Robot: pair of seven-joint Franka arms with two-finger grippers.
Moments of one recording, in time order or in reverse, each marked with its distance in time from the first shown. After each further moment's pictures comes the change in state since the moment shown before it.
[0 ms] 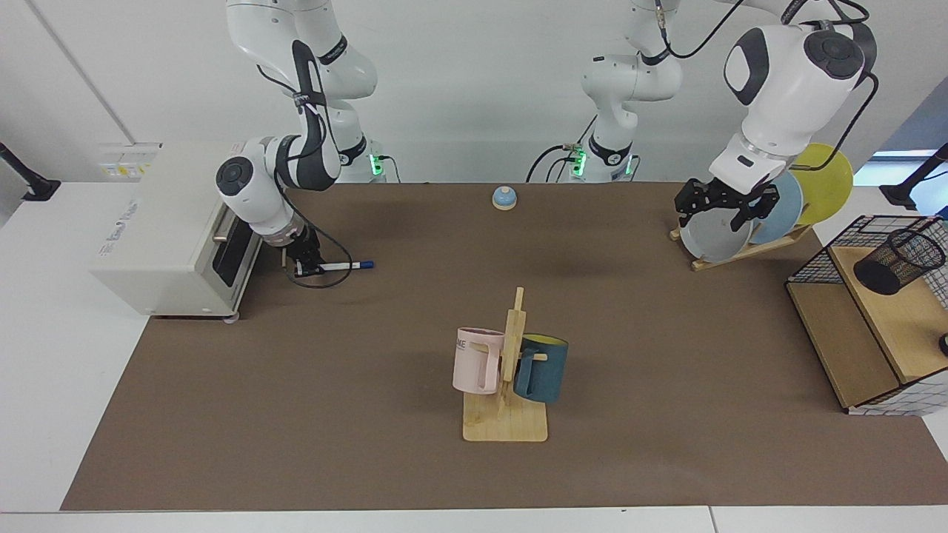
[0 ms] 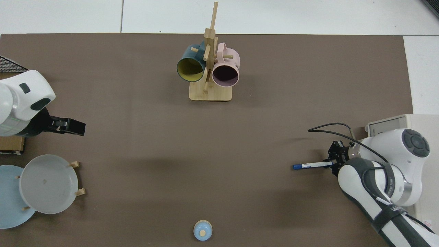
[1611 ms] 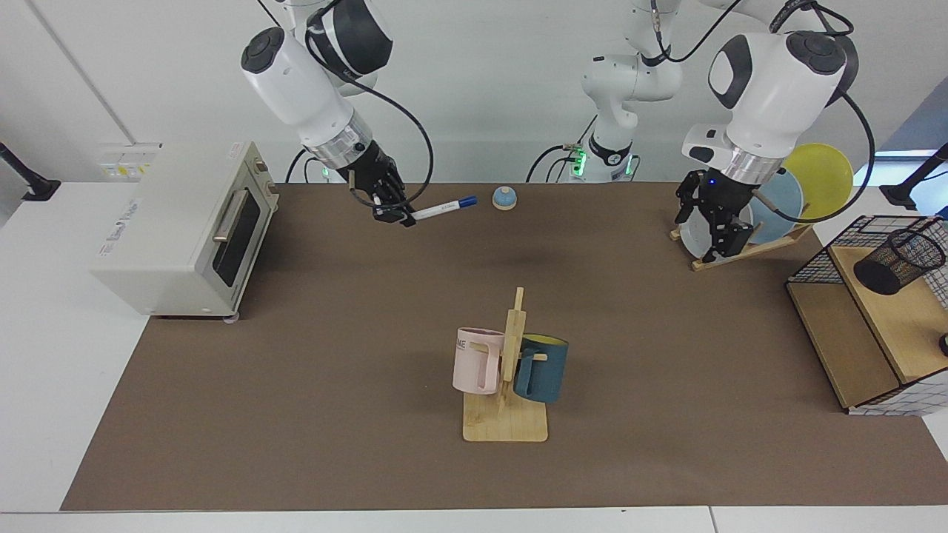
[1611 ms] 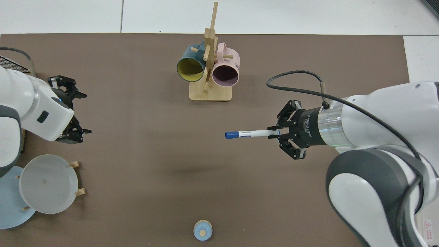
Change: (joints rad) left arm -0.007 0.037 -0.071 0.030 -0.060 0.123 1.271; right arm 0.324 -0.071 0.024 0.520 0.302 -0.282 0.328
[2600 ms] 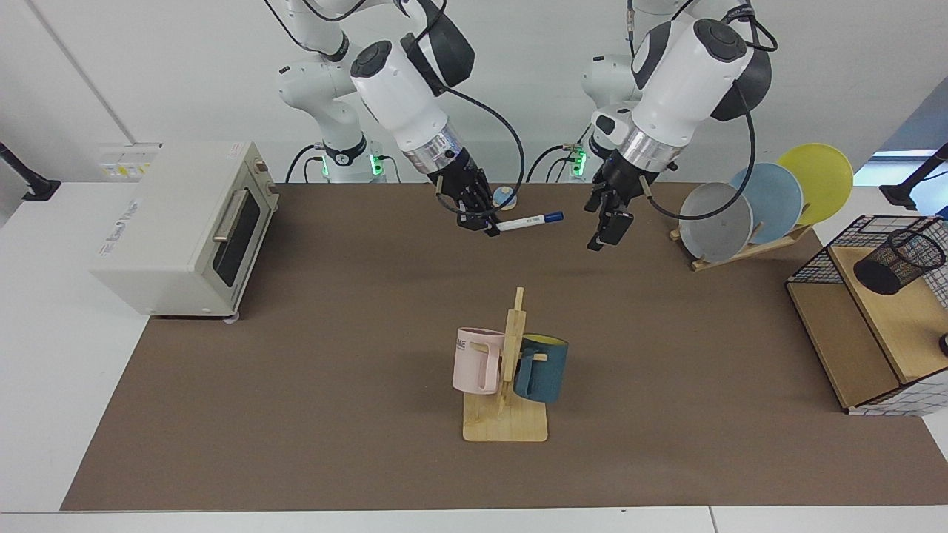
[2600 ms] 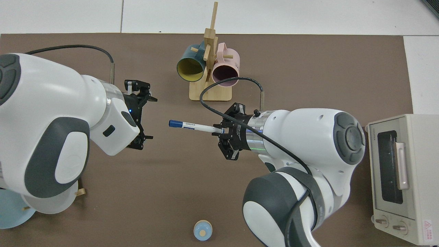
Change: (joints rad) left arm -0.011 0.013 -0.206 0.026 -0.175 0.056 0.070; right arm 0.230 0.108 0.000 0.001 0.033 0.327 0.296
